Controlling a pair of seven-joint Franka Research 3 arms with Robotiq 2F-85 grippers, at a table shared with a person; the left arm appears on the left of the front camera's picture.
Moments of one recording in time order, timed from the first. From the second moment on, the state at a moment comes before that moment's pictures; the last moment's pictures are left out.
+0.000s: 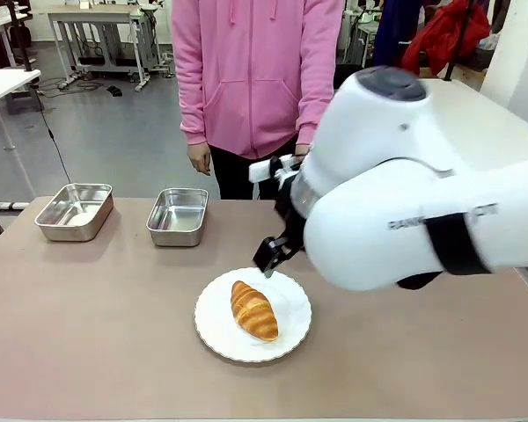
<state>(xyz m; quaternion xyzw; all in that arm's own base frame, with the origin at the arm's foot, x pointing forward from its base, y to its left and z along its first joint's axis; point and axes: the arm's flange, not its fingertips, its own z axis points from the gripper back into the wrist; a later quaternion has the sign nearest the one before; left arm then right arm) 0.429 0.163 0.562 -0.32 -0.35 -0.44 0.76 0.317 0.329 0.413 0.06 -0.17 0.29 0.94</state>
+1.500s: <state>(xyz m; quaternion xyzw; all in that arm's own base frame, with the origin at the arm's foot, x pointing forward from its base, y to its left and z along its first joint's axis) 0.429 0.163 0.562 -0.32 -0.35 -0.44 0.76 0.323 0.393 0.308 0.02 -0.12 0.34 0.93</state>
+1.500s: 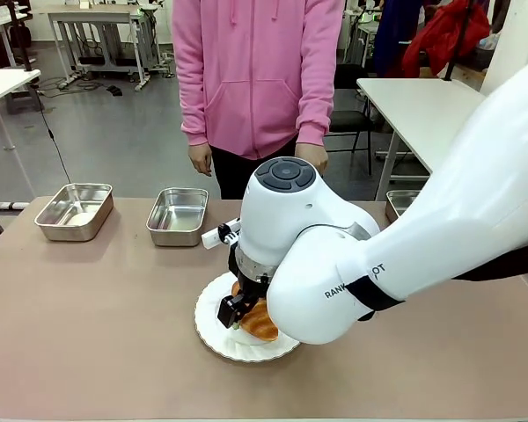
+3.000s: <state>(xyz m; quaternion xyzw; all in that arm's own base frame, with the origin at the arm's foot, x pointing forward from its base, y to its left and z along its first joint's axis) 0.429 0.163 0.562 -0.32 -0.35 -0.44 0.76 0.343 0.397 0.292 0.02 -0.12 0.32 0.94</state>
